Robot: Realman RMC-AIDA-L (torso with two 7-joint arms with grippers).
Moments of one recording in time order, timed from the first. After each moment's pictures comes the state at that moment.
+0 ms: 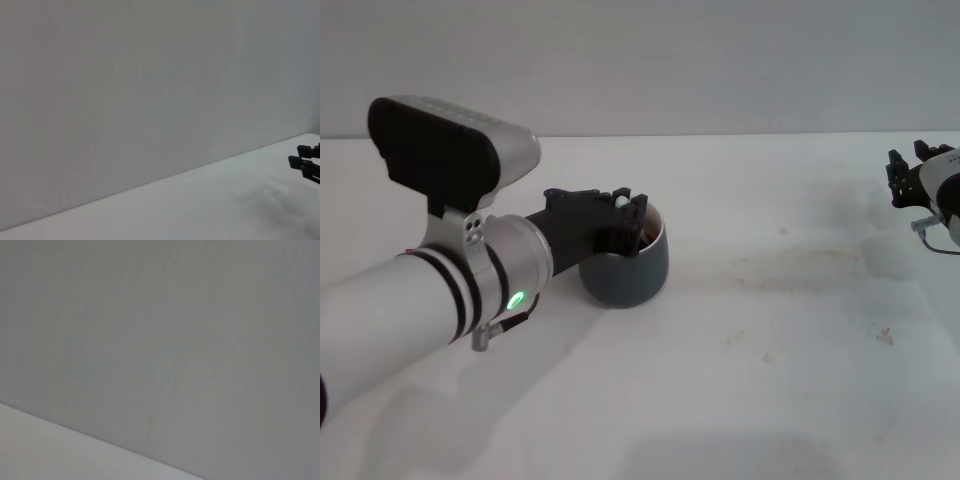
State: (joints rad) left arm -0.12 -2.06 -1.16 -1.54 2.50 -0.40 0.28; right arm 0.60 2.06 1.54 0.35 -2.92 -0.40 -0.15
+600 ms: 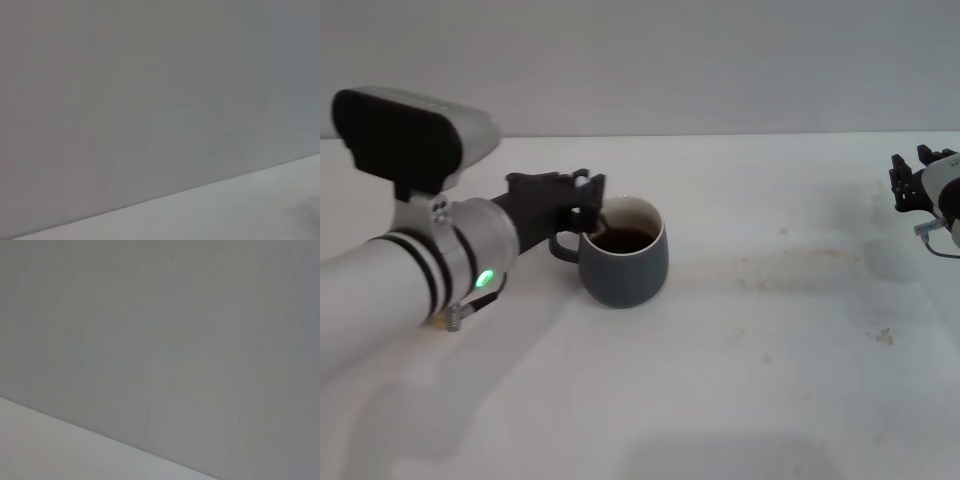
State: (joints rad) left arm -0.16 -2.06 -1.22 -1.46 2.49 -0.34 0.28; right arm 0.59 2.06 1.54 0.35 -2.92 -0.40 -0.16
